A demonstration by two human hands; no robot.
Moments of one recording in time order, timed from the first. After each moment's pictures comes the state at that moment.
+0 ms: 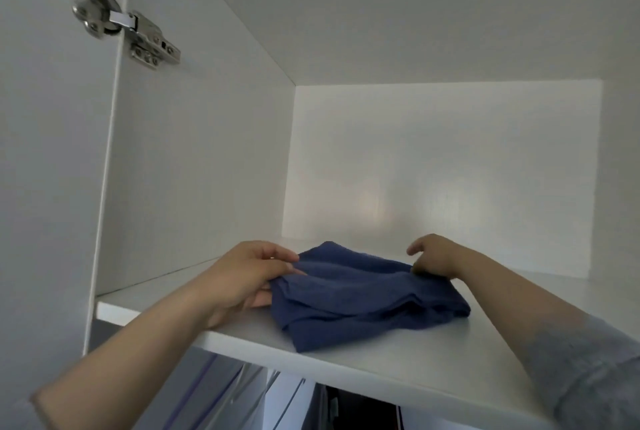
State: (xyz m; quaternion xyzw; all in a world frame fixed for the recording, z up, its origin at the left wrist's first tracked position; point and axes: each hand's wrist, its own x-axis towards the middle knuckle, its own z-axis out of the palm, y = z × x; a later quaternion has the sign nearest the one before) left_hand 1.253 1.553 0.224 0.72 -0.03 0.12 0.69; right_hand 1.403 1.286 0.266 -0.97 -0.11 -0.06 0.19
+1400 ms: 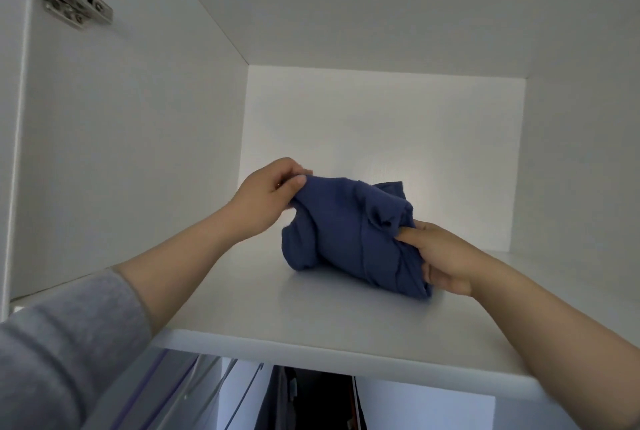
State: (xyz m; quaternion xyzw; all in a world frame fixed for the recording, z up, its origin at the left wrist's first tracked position) left_hand 1.319 1.523 0.279 0.78 -0.26 0.31 0.47; right_hand 1.318 1.255 0.251 -0.74 -0.18 0.02 0.65
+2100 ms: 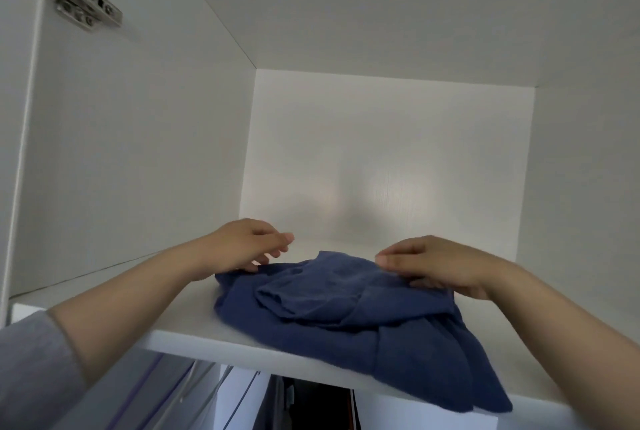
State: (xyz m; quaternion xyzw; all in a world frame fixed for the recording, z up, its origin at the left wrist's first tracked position) left_hand 1.303 1.547 0.246 0.89 -0.11 0.11 0.42; right_hand 1.298 1.243 0.267 -0.90 -0.20 0.04 0.38
